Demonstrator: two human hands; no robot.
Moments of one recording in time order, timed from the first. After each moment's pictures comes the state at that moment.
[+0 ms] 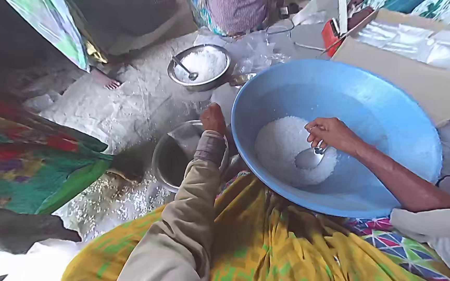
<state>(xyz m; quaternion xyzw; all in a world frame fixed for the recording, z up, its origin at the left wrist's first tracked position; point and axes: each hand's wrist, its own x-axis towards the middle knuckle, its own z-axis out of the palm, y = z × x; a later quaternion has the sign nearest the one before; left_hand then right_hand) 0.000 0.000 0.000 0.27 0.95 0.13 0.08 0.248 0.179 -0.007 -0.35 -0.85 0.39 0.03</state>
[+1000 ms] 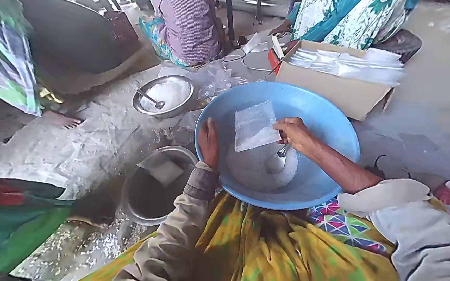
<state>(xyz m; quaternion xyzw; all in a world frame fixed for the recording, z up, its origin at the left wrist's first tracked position) 0.077 0.020 -0.011 0.33 0.71 0.59 0.19 0.255 0.170 0.010 -0.45 -0.60 0.61 0.27</state>
